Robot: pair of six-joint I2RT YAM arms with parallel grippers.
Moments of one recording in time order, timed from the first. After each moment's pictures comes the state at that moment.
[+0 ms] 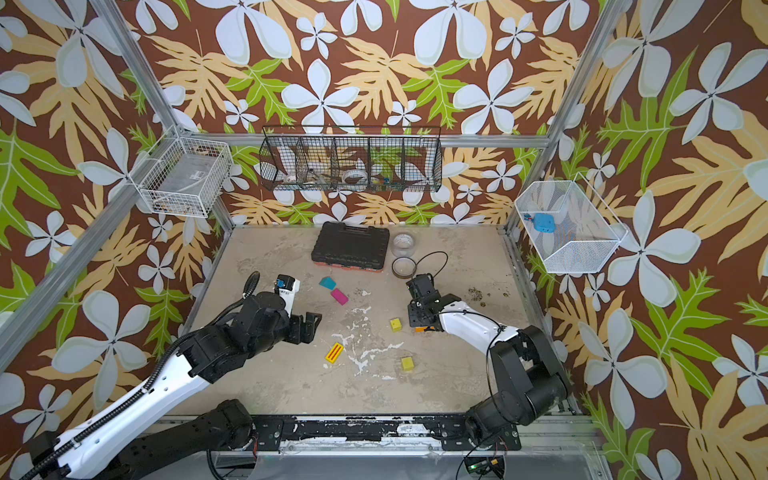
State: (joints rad) left arm -0.75 0.90 0.92 -0.73 -0.24 -0.44; right arm 0.45 1.52 0.87 -0.46 0.20 0.32
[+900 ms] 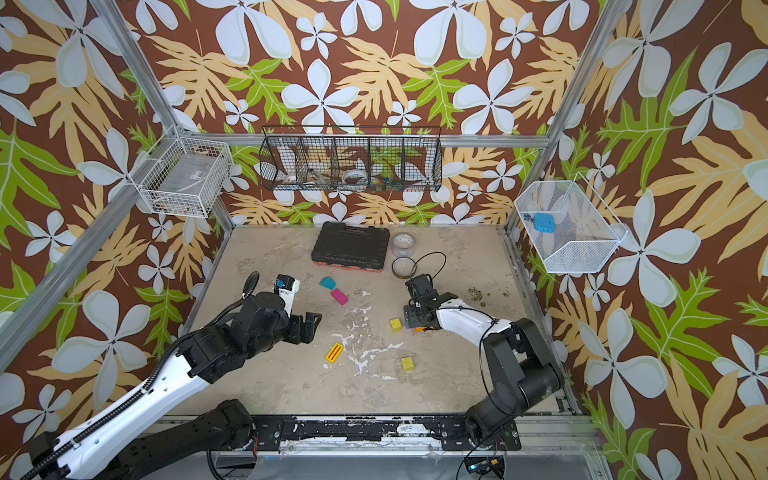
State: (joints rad) left arm -0.75 0.89 0.92 -0.73 -0.24 -0.44; right arm 0.45 1.58 0.89 -0.46 0.20 0.32
